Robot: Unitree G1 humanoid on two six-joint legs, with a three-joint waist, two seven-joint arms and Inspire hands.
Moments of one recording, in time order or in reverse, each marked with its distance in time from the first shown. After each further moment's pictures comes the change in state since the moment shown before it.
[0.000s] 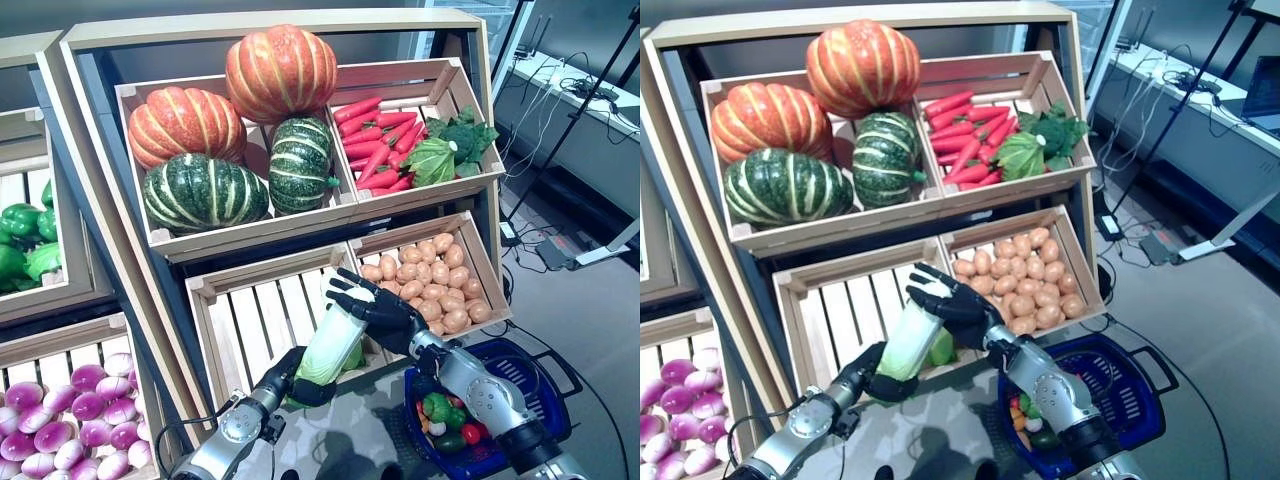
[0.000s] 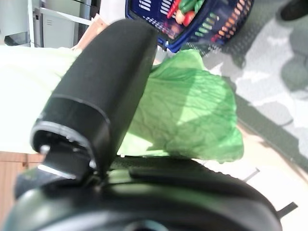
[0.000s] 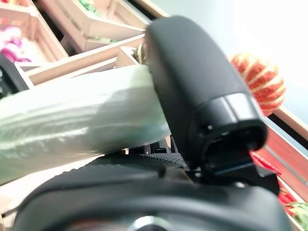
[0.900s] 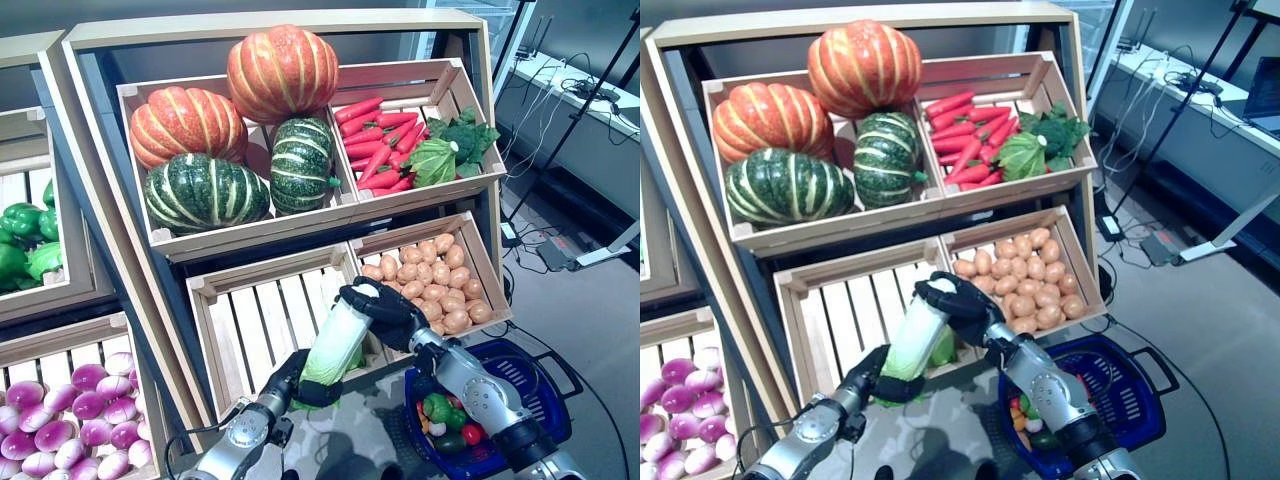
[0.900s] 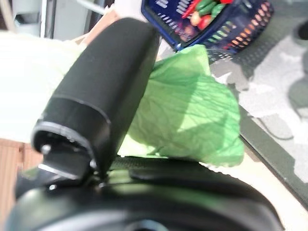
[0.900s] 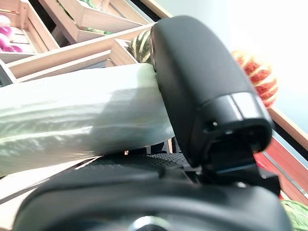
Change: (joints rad) left arm 0.013 -0.035 0.008 -0.016 -0.122 0.011 0.059; right arm -0.002 0.007 0.015 0.027 0.014 -0.080 -0.014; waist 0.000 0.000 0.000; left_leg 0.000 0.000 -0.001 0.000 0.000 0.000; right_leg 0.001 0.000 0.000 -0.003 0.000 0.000
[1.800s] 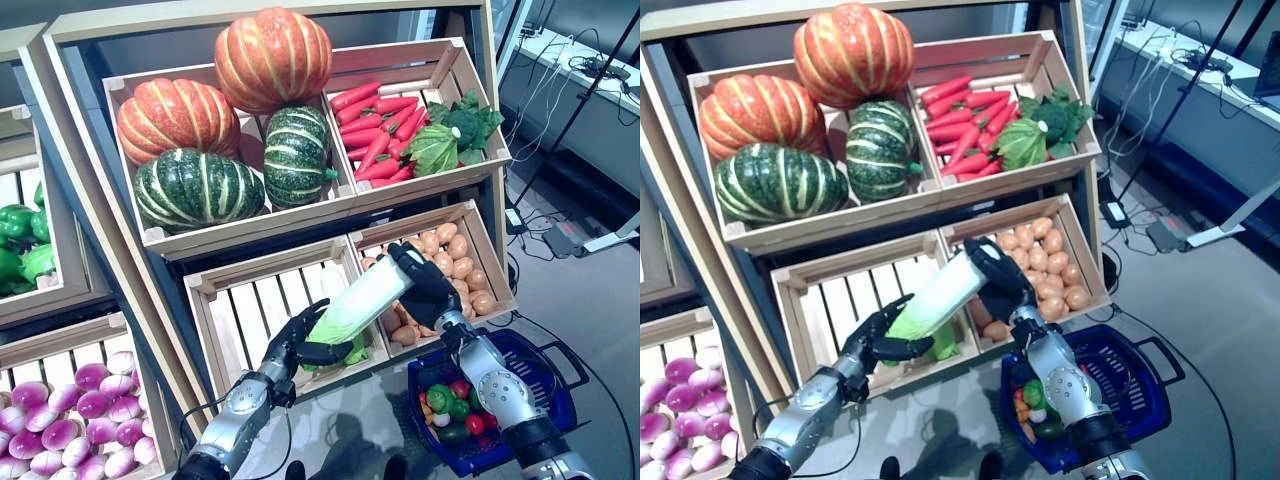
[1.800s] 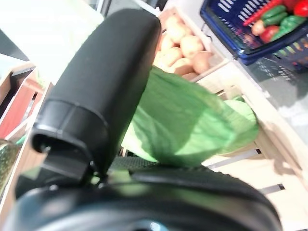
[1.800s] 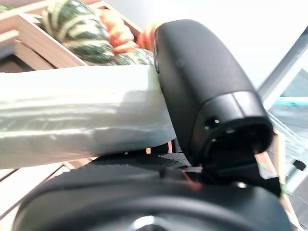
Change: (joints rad) left arm -0.092 -0.054 0.140 -0.043 -0.149 0.002 -0.102; right arm 0.010 -0.001 -0.165 -0.002 0.197 -0.180 -0.067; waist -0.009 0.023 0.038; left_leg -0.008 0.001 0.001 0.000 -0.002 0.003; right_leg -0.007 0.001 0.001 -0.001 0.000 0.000
